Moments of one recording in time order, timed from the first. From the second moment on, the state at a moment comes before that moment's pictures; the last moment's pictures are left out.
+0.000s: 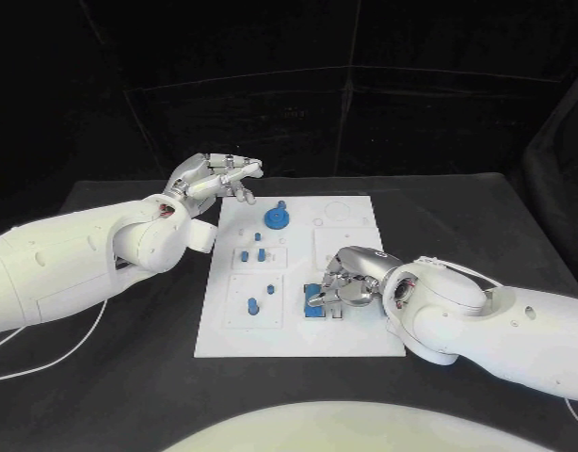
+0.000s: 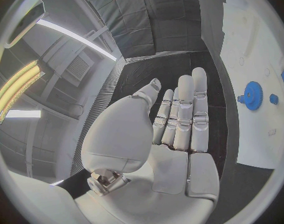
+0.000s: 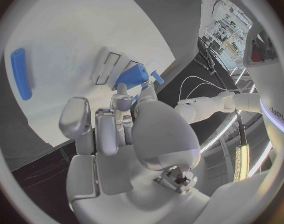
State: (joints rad) left arm 1.18 -0.81 -0.08 1.39 -0.05 -0.18 0.43; left_hand 1.34 -0.02 0.21 0.07 0.05 0.94 0.20 0.18 0.07 0.88 0.13 0.43 0.07 1.13 0.05 0.96 0.45 0.17 1.11 0.15 0.55 0.64; right arm 0.98 -0.82 -0.03 1.80 -1.49 -0.27 -0.48; right_hand 1.27 0.04 -0.32 0.26 0.13 1.07 0.07 0.27 0.34 1.33 -0.01 0.94 1.03 1.47 -0.07 1.42 1.30 0.10 1.34 0.04 1.32 1.09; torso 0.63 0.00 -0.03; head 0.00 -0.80
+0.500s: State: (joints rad) left arm 1.18 -0.81 -0.08 1.39 -0.05 -0.18 0.43; left_hand 1.34 -0.01 0.21 0.07 0.05 0.94 0.20 0.18 0.07 0.87 0.14 0.43 0.07 1.13 0.05 0.96 0.45 0.17 1.11 0.15 0.55 0.64; right arm 0.98 -0.83 -0.03 1.81 -1.47 -0.27 -0.42; right_hand 1.28 0.06 -0.31 0.25 0.14 1.07 0.07 0.27 0.35 1.33 0.00 0.94 1.03 1.47 -0.07 1.42 1.31 0.10 1.34 0.04 1.32 1.09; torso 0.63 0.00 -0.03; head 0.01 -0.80
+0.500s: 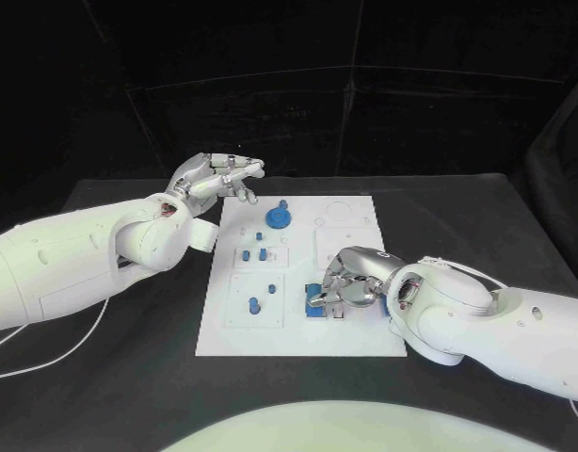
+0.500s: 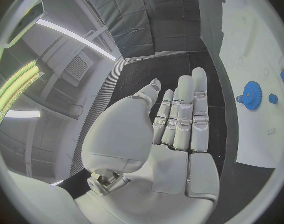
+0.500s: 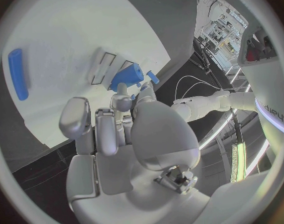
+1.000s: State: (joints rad) left arm 1.18 -0.81 -0.08 1.39 -0.05 -0.18 0.42; left_hand 1.34 -0.01 0.21 0.07 0.05 0.94 0.20 0.18 0.07 0.87 0.14 0.43 0.07 1.13 0.05 0.96 0.44 0.17 1.11 0.15 0.55 0.64; right arm 0.99 -0.81 -0.03 1.80 -1.50 -0.22 -0.45; right_hand 1.38 0.07 -0.27 0.19 0.16 1.09 0.06 0.27 0.36 1.33 -0.01 0.94 1.04 1.47 -0.07 1.42 1.31 0.10 1.34 0.04 1.32 1.09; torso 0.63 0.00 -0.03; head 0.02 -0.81
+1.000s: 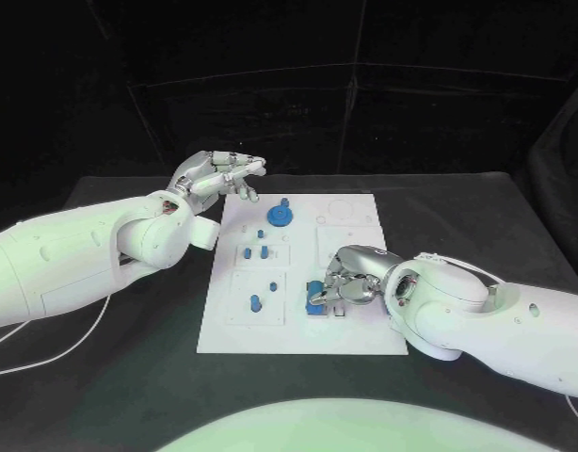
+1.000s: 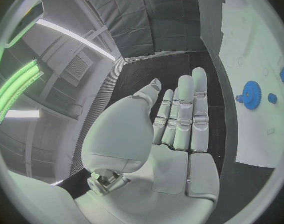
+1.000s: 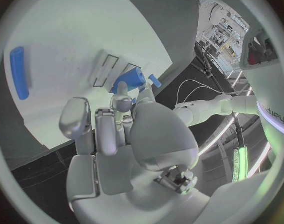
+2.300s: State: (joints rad) left arm 1.18 -0.82 -0.08 1.39 -0.05 -0.18 0.42; left_hand 1.34 -0.01 0.21 0.07 0.05 0.93 0.20 0.18 0.07 0.87 0.14 0.43 0.07 1.13 0.05 0.96 0.44 0.17 1.11 0.15 0.55 0.64; right arm 0.98 -0.86 -0.03 1.81 -1.51 -0.22 -0.46; right_hand 1.38 0.06 -0.29 0.19 0.17 1.06 0.08 0.24 0.37 1.33 -0.01 0.93 1.04 1.46 -0.07 1.42 1.31 0.10 1.34 0.04 1.32 1.09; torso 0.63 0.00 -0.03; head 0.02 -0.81
